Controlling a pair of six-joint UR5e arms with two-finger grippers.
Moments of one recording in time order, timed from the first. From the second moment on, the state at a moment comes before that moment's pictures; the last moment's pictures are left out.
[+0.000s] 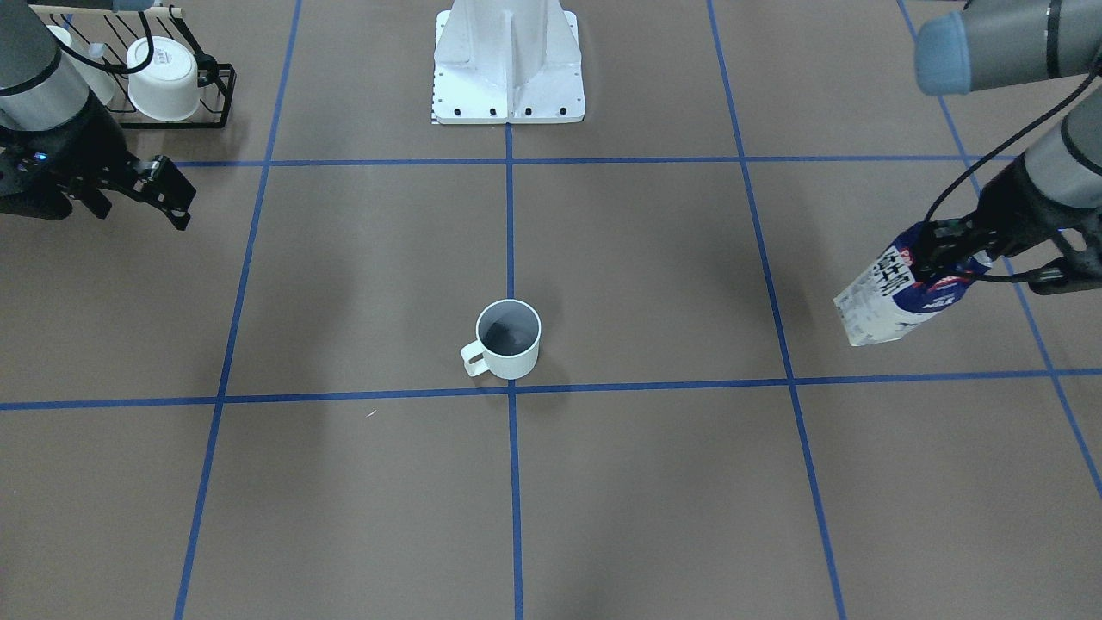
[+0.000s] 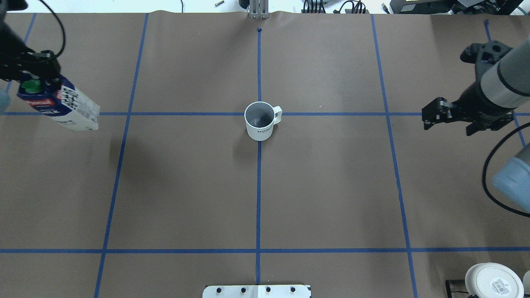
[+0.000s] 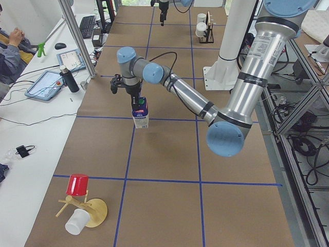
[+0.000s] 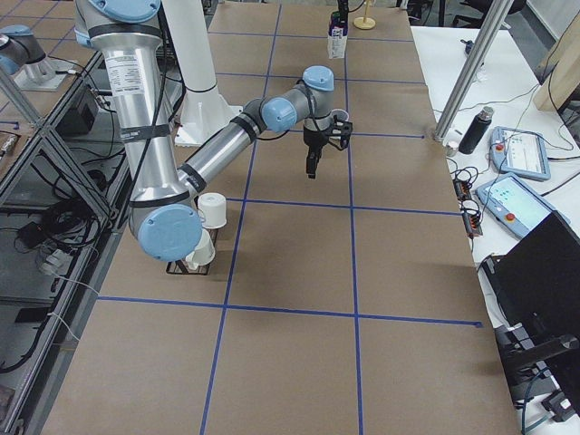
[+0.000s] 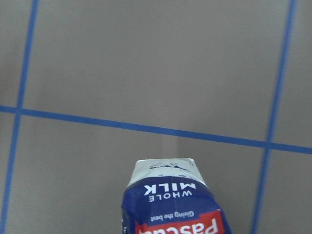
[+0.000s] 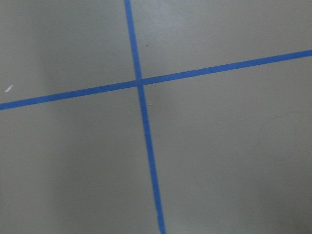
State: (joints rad) left arm -1.12 -1.99 -1.86 -1.25 -2.27 -0.66; right arm 0.98 -1.45 2.15 -1.78 2.12 0.91
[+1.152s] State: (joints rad) left arm -0.73 -2.53 -1.53 -1.23 -2.16 -1.10; right arm 1.28 -1.65 2.00 -1.78 2.23 0.29
